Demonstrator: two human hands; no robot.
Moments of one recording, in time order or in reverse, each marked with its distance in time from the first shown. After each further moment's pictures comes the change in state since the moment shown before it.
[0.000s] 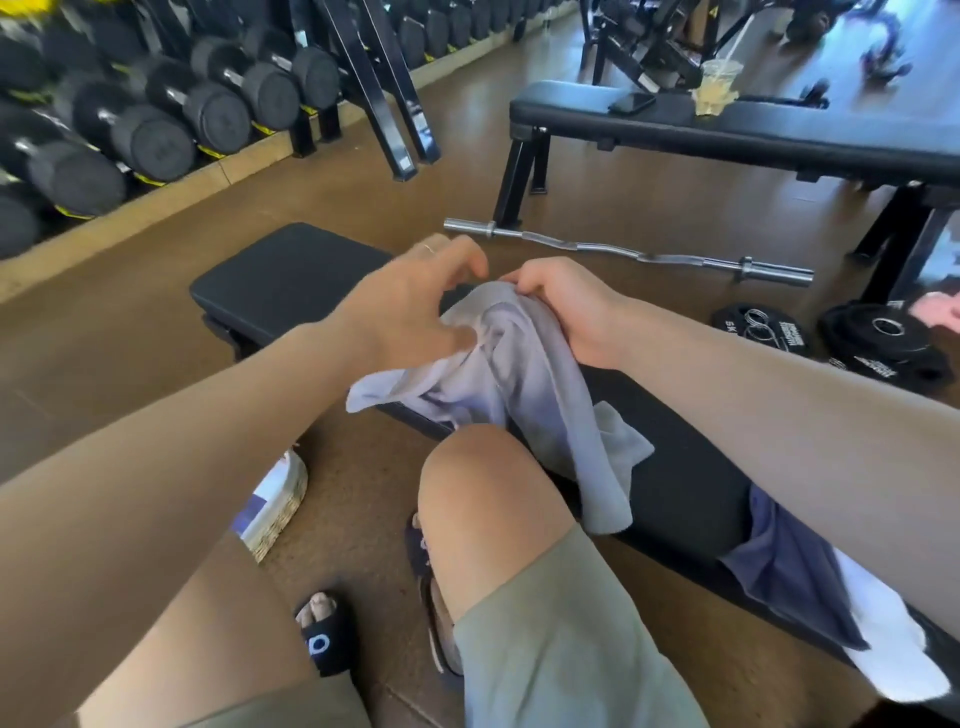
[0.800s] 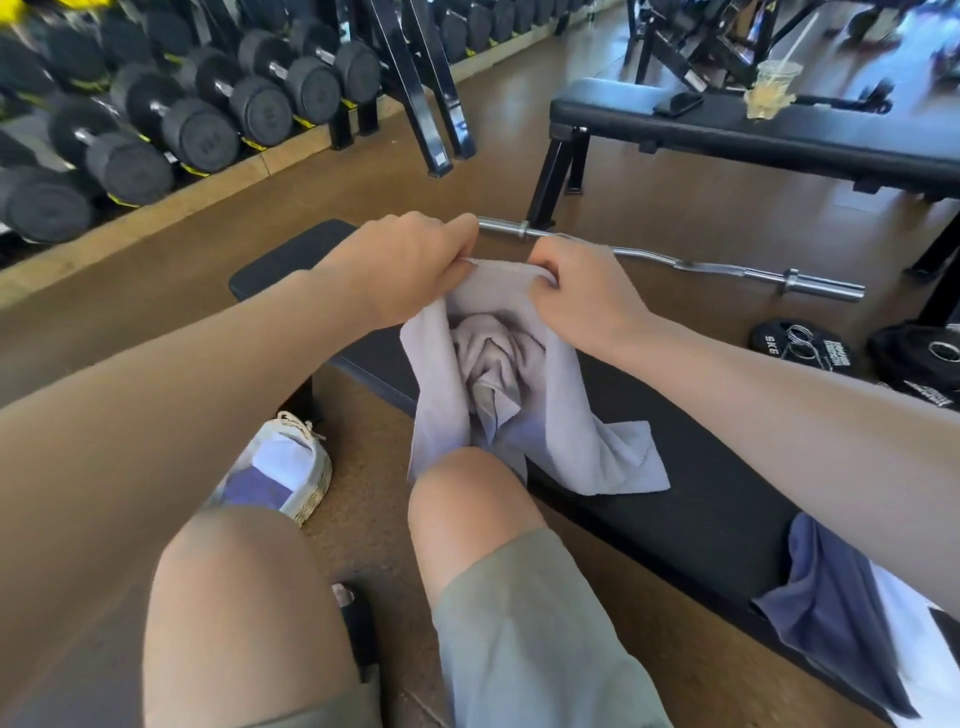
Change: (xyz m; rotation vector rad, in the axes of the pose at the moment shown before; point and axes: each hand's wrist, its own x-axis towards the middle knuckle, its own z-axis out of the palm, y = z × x) left_hand 0.020 -0.023 -0.045 0.429 -0.044 -0.018; right_hand 0.019 -0.013 0.011 -1.008 0.380 -0.723
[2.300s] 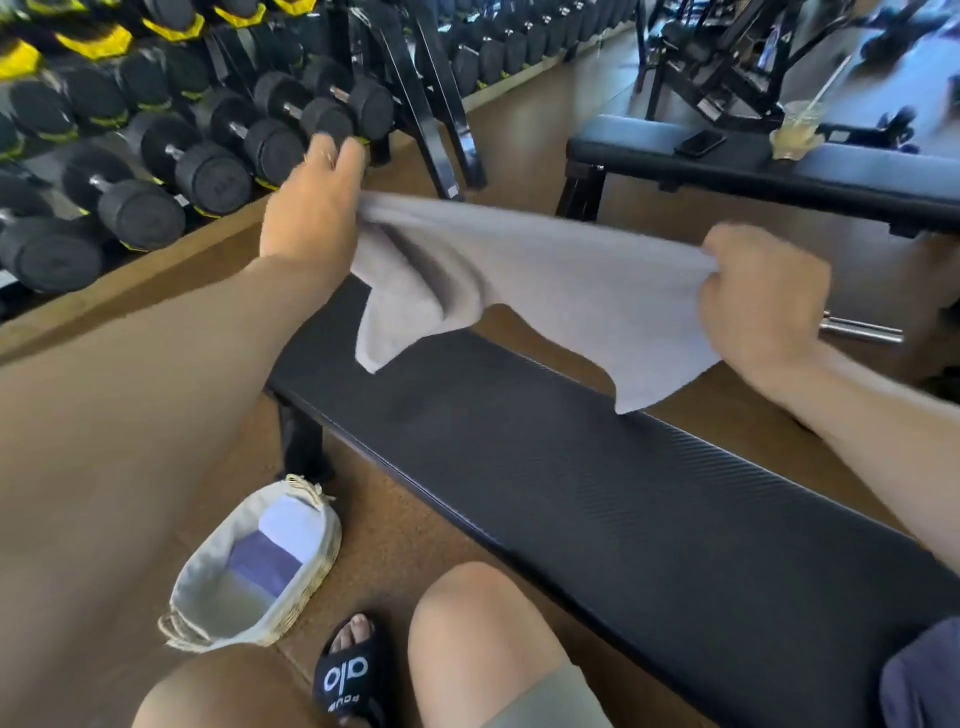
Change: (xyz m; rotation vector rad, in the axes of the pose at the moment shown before) left_hand 0.079 -0.146 -0.013 0.189 0.345 -0.450; right_hand 0.070 0.090 -0.061 -0.604 0.414 0.071
